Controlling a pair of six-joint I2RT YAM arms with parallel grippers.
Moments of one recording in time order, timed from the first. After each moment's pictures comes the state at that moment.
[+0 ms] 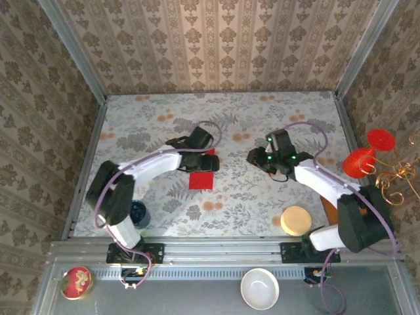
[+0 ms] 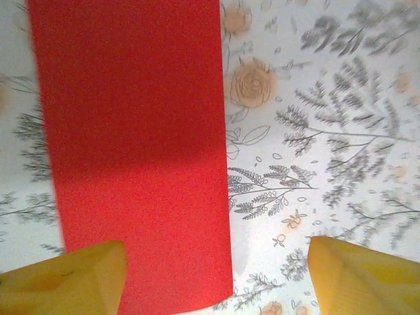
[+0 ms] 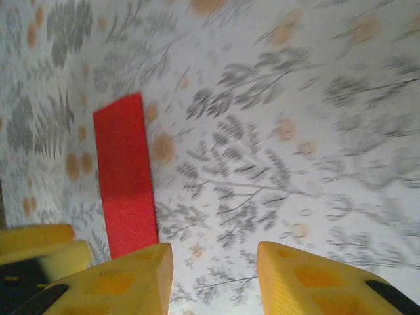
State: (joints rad) left arm -0.71 1.65 1.14 -0.58 0.07 -0.62; right arm 0.38 1.43 0.84 -0.28 -0.25 0.79
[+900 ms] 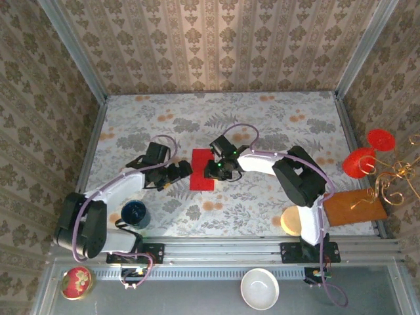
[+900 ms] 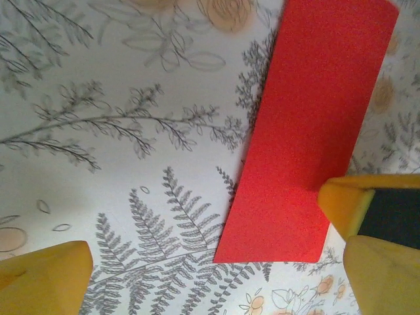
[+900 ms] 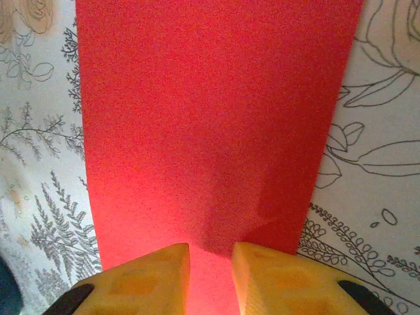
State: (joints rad) left arm -0.43 1.36 0.71 -0.42 0.27 -0.74; right arm 0.68 2.01 1.25 -0.33 -0.31 0.76
